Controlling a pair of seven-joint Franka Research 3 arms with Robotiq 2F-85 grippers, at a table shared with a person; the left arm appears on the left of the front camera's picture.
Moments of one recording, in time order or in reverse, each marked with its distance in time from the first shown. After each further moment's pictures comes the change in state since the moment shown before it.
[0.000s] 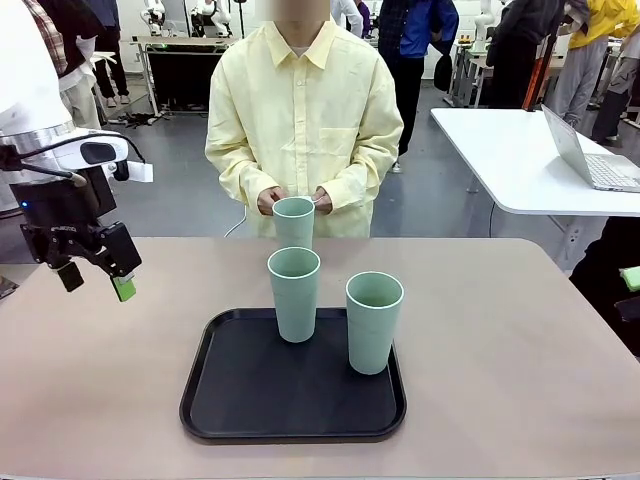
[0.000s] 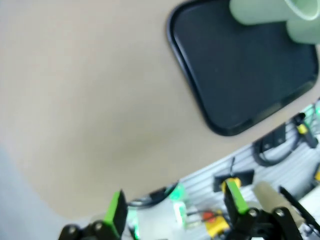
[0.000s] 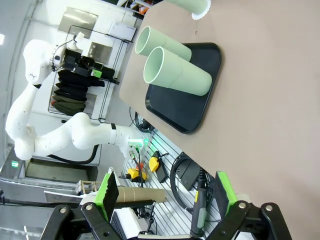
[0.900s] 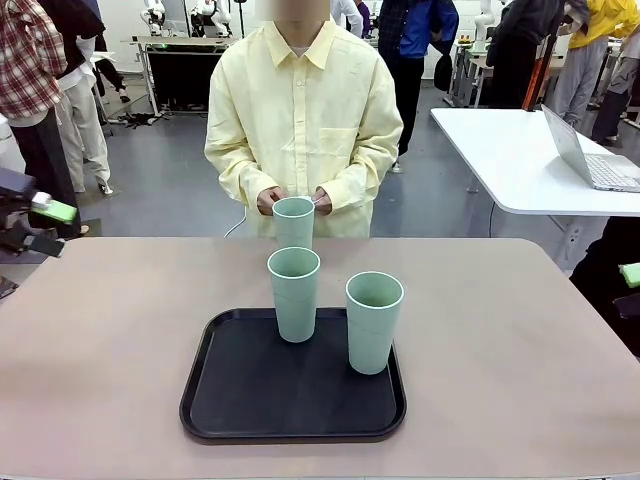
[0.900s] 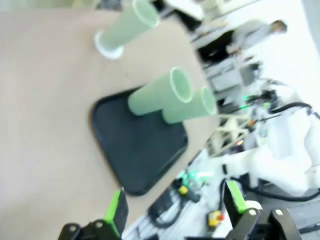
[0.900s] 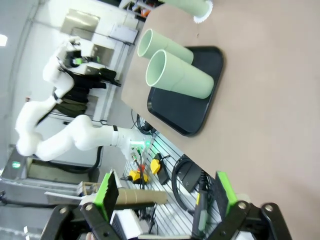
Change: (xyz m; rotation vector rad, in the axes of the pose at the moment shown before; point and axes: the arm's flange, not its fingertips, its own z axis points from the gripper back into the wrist) left arm -0.064 0.164 -0.001 -0.853 -0.518 0.067; right arm 0.001 0.001 0.000 0.008 -0.011 0.001
